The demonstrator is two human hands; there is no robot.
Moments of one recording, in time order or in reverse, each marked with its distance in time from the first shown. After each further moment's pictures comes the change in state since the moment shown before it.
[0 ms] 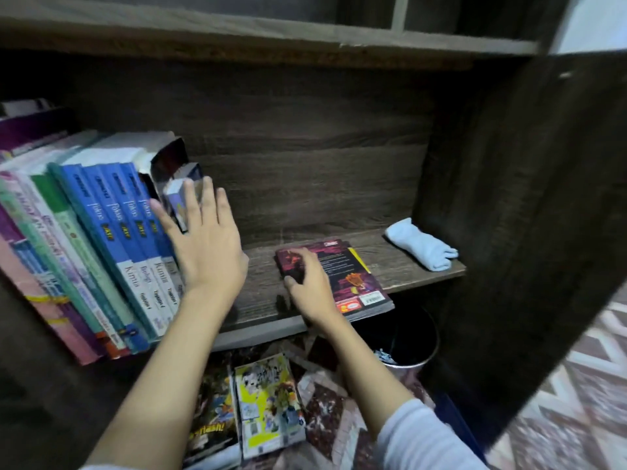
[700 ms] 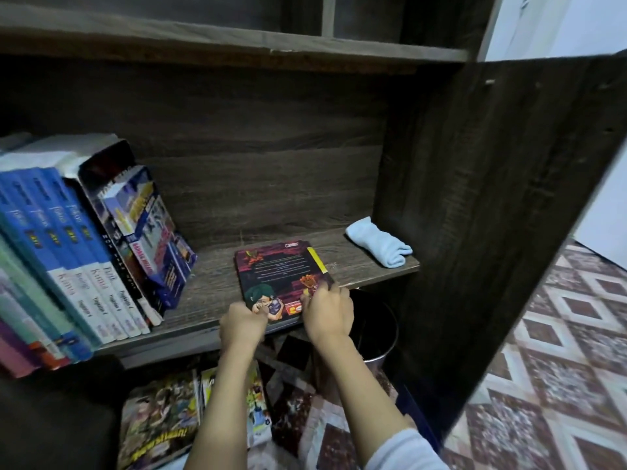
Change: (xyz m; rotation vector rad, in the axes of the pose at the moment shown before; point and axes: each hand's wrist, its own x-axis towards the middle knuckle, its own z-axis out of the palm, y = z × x) left_hand -0.061 0.104 0.072 -1.014 -0.642 -0.493; right_hand -0.039 0.039 -0.071 -0.767 0.087 0.309
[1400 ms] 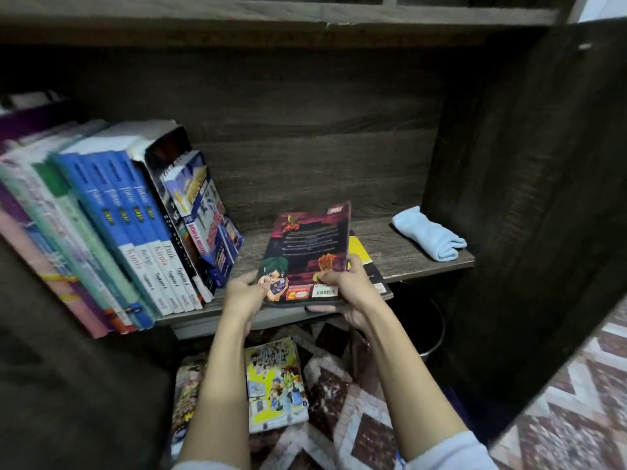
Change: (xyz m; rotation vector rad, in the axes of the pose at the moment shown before) left_hand 0.019 -0.014 -0.053 -0.486 -0.013 0.001; right_hand 0.002 -0.030 -0.020 1.479 -0.521 0.222
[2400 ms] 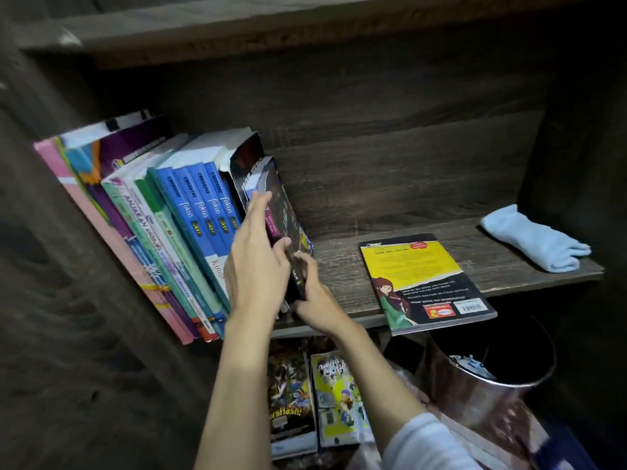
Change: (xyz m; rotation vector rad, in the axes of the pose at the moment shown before) left_hand -0.015 0.060 -0.083 0.652 0.501 0.790; right_hand 0.044 0.065 0.133 -0.768 -0.346 -0.374
